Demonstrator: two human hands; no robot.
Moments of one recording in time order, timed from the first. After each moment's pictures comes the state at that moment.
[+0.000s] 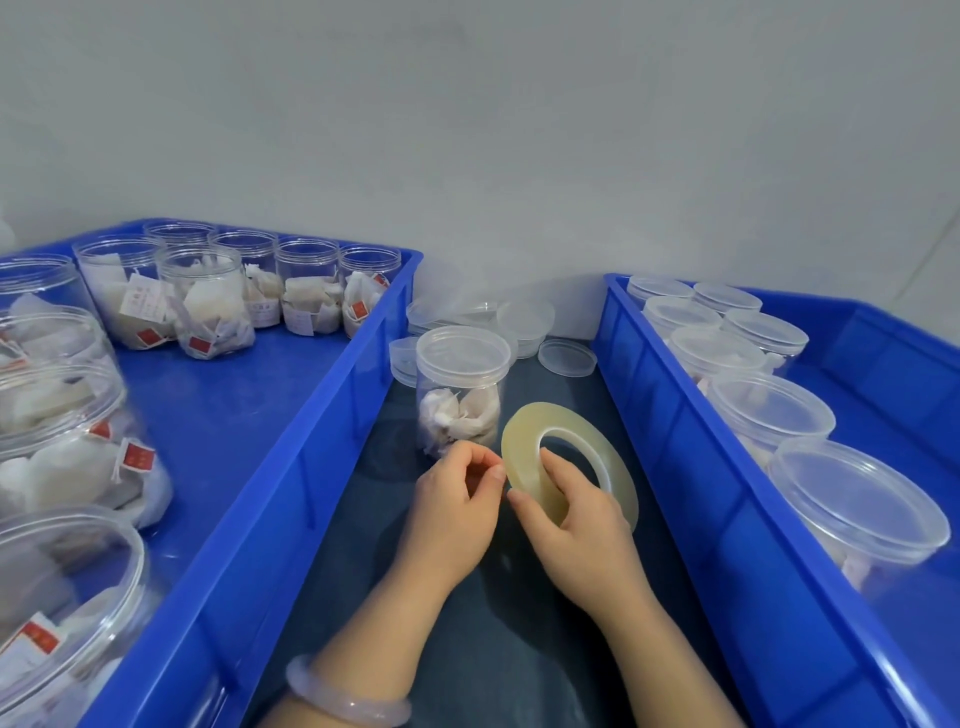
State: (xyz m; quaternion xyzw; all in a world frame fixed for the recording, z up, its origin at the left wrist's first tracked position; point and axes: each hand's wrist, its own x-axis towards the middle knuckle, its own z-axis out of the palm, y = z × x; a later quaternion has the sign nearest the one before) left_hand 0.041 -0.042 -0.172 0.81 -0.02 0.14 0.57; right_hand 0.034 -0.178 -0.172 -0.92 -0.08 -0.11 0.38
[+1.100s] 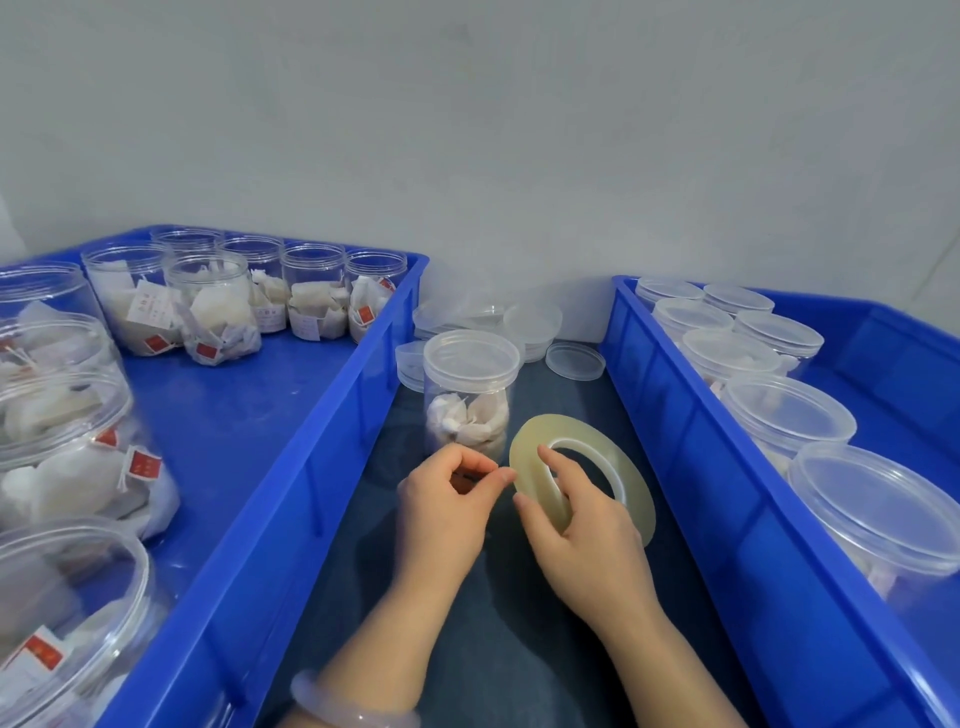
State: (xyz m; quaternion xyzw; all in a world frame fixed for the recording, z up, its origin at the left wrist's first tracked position) left_hand 0.043 -0.038 -0.170 0.78 0.07 0.19 0.59; right_hand 0.031 -0.170 -0.173 -0.92 -0.06 -0.14 0.35
